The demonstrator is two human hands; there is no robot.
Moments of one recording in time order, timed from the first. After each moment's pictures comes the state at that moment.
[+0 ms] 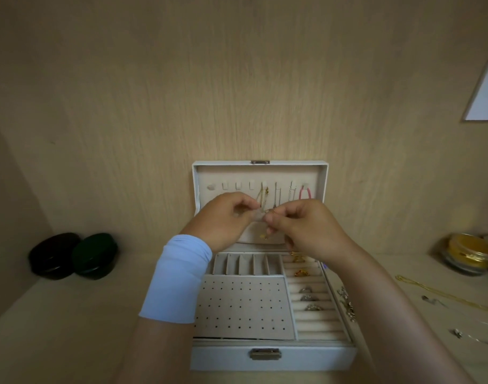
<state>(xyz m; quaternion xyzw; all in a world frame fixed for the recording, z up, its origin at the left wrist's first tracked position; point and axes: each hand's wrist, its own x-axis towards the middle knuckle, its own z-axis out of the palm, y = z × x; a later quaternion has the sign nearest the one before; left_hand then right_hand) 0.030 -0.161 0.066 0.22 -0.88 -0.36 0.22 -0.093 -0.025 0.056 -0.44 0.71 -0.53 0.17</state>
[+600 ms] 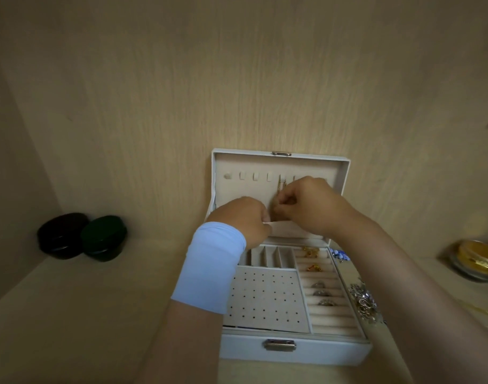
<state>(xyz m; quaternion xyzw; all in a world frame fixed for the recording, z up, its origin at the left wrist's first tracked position) 0.029 -0.155 0.062 0.28 -0.93 -0.21 0.08 -0.105 -0.059 0.075 -0.52 0.81 -0.26 0.01</state>
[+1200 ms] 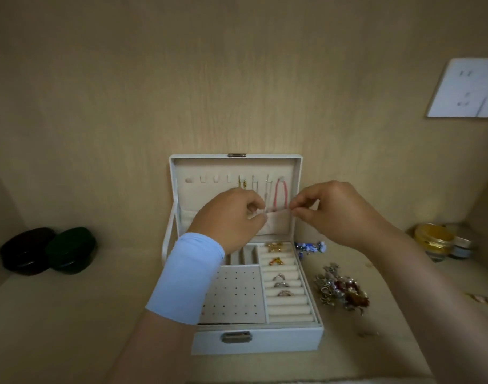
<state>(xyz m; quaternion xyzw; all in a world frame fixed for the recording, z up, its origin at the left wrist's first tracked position) 0.007 -0.121 0.062 0.19 -0.93 -0.23 0.22 -0.141 0.035 0.077 -0.50 0.81 -0.30 -0.04</state>
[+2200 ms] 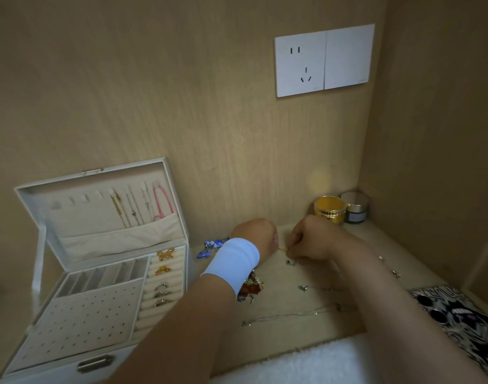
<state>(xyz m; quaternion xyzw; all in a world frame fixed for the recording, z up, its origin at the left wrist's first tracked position) -0.198 0.032 -0.012 0.14 -0.99 -0.07 -0.02 -0.281 0.172 -0.019 -0.37 0.90 -0.20 0.12</state>
